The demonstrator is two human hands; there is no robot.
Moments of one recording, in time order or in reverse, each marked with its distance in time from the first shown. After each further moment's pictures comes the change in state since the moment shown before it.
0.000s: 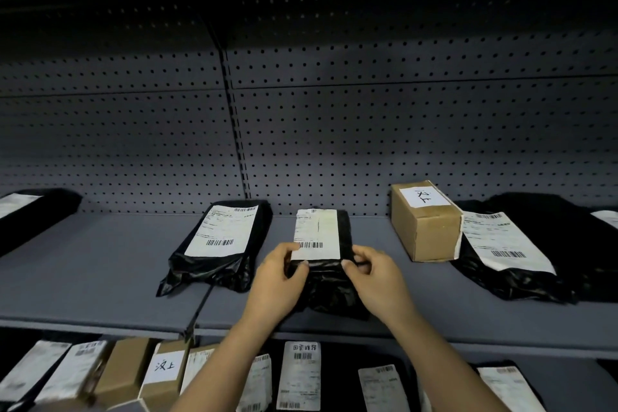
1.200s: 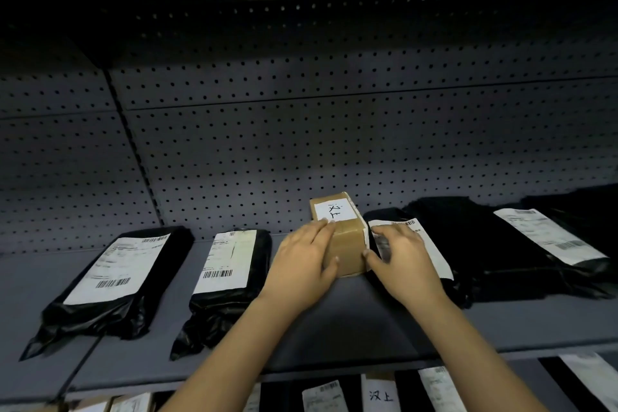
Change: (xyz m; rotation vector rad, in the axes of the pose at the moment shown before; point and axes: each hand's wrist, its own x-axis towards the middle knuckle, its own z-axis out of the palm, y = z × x) left_hand 0.032 0.123 0.120 0.537 -0.154 0.623; right_hand 0.037 0.063 -0.159 -0.413 0.232 -0.081
